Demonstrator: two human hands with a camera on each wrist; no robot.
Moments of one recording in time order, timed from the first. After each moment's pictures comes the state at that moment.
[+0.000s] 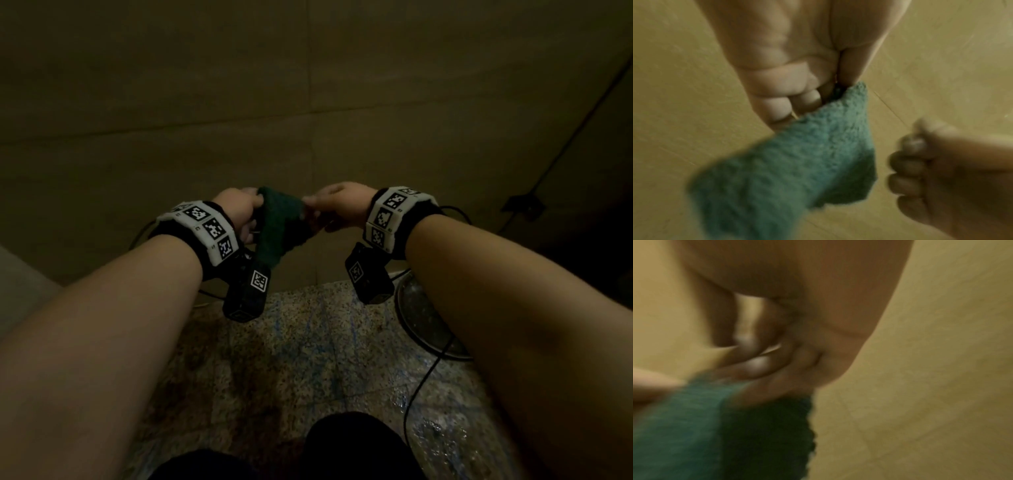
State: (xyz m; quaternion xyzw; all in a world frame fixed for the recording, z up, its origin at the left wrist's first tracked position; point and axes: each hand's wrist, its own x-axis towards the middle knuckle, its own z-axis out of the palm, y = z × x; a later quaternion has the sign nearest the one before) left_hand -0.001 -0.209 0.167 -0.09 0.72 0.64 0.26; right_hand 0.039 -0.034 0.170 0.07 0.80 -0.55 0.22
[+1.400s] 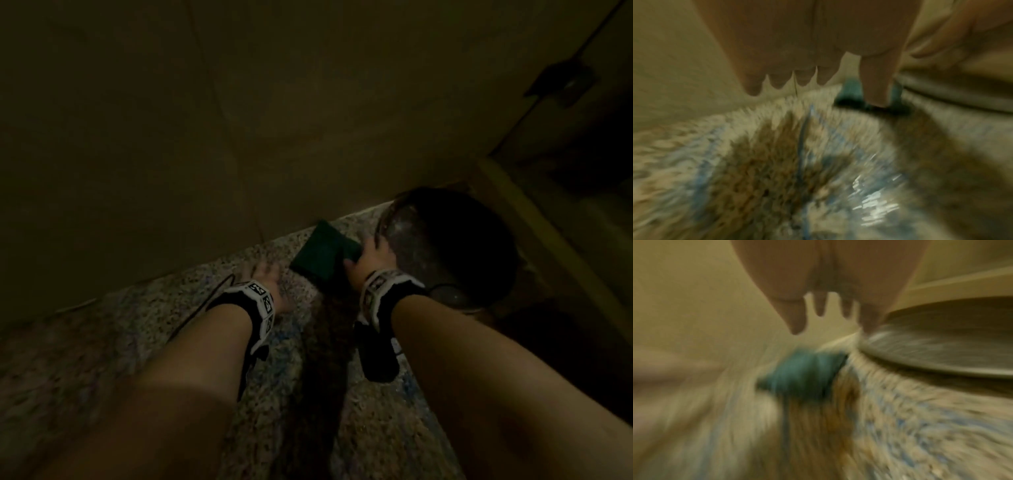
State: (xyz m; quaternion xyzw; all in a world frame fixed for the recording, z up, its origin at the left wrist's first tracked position) left_hand -0.021 -0.112 -0.159 0.21 0.89 -0.08 0.41; right_hand 0.051 0.057 -0.144 0.37 0.86 -0.27 0.23
